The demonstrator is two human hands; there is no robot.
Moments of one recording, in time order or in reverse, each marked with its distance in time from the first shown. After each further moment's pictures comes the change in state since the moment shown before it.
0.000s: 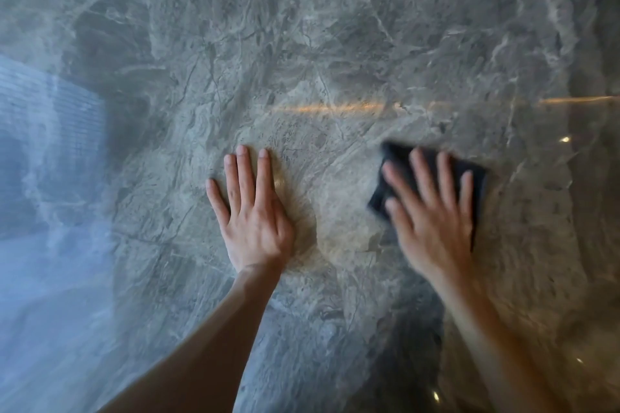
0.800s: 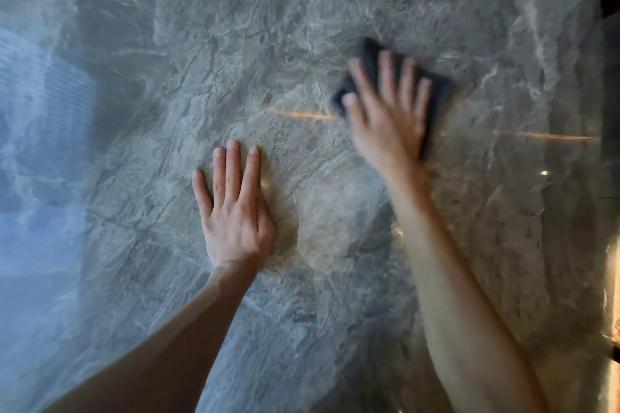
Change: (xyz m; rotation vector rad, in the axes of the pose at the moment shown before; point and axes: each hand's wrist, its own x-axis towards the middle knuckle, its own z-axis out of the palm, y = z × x) left_hand -0.001 0.000 -0.001 -0.005 -0.016 -0.007; right_hand 0.149 -0.038 -0.024 0.076 0.079 0.044
